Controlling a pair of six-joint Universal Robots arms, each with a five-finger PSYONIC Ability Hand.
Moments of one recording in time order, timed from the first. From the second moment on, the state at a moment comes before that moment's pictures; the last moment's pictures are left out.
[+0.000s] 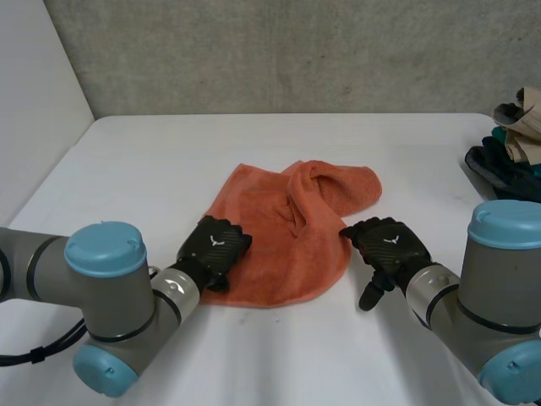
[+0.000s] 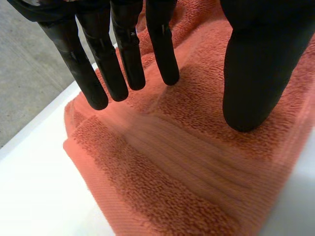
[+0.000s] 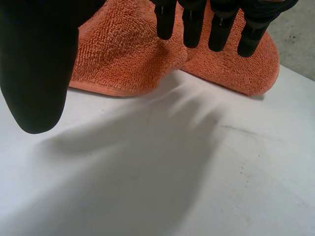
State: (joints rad) left arm 4.19 -2.14 -1.70 3.52 -1.41 3.62; right arm 1.97 -1.13 1.74 -0.17 1.41 2.88; left_hand 0.63 0.63 0.63 0.62 0.45; right_hand 0.23 0.21 0.21 0.21 0.04
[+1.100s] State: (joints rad) left arm 4.16 -2.22 -1.57 3.51 -1.41 3.56; right arm 1.97 -1.13 1.75 -0.17 1.41 2.85; left_hand 1.04 1.03 1.03 1.03 0.84; right_hand 0.23 0.21 0.21 0.21 0.04
